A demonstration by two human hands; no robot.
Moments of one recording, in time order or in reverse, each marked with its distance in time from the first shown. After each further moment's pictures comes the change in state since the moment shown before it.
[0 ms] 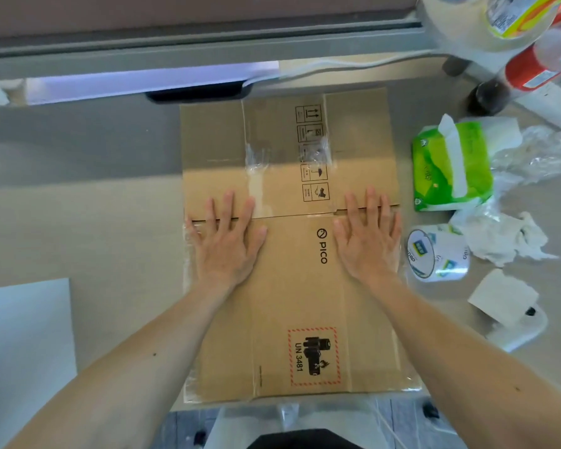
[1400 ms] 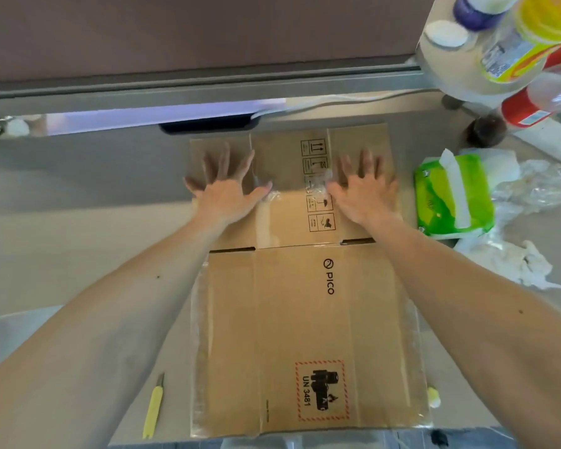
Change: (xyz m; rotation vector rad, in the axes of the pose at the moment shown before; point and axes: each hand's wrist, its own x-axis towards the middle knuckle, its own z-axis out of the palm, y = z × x) left_hand 0.129 -0.003 -0.079 -0.115 -0.092 0.021; right_hand 0.122 -0.035 -0.071 0.014 -0.140 -0.042
